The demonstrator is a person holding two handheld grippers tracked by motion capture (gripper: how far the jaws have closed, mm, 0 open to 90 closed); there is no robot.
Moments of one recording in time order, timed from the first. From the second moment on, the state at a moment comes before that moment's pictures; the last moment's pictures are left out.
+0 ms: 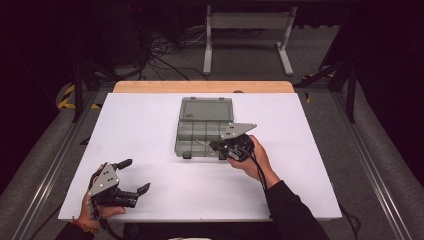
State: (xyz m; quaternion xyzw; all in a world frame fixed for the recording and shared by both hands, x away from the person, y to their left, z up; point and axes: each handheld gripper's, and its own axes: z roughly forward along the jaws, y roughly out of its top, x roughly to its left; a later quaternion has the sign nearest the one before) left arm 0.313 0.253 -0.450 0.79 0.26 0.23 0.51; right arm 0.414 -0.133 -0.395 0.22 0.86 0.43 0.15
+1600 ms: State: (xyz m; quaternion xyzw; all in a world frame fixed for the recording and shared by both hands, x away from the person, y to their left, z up) left arm 0.312 0.252 -0.450 0.79 0.26 0.23 0.50; right arm 0.441 -0.142 -0.416 0.26 0.86 0.40 0.15
